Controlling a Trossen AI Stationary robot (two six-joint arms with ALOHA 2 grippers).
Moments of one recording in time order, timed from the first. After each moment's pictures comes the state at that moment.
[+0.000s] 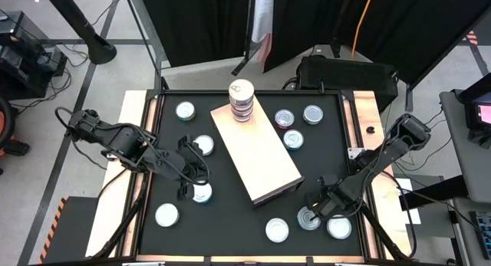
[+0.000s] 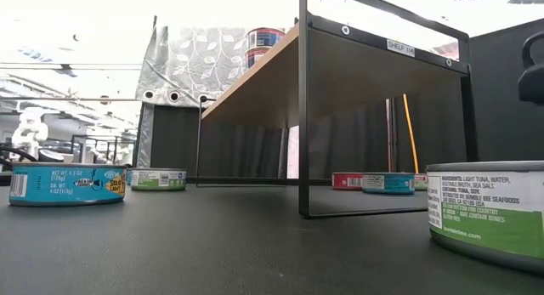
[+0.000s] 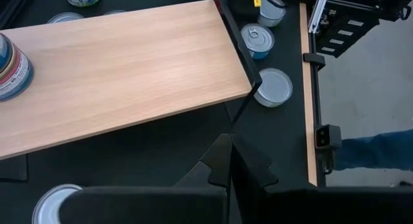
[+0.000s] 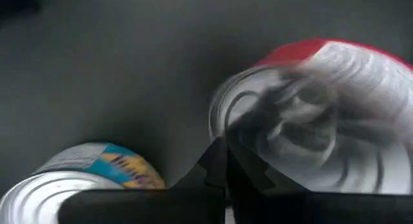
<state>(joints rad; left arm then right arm) -0.44 1.40 1.69 -1.12 -0.27 -0.52 0.73 1.47 0.79 -0.88 -0.05 2.20</state>
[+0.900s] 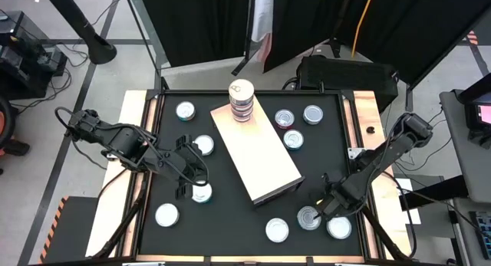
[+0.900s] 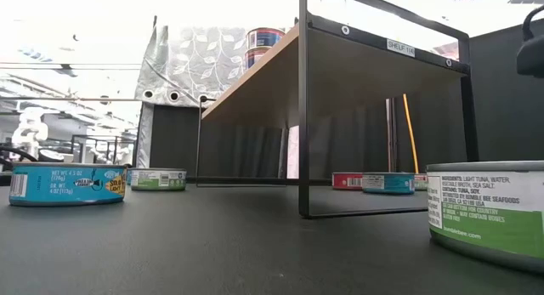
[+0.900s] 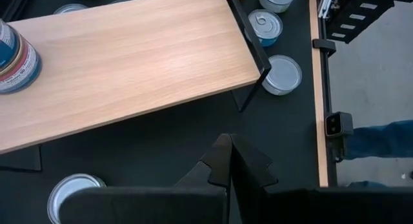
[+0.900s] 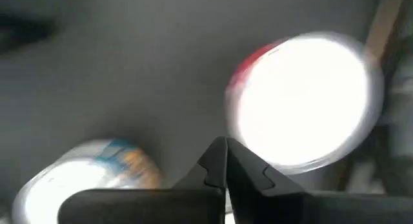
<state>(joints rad) -0.44 1.40 1.69 -1.17 -0.27 -0.50 0.72 1.41 0.88 -1.11 -0.03 2.22</state>
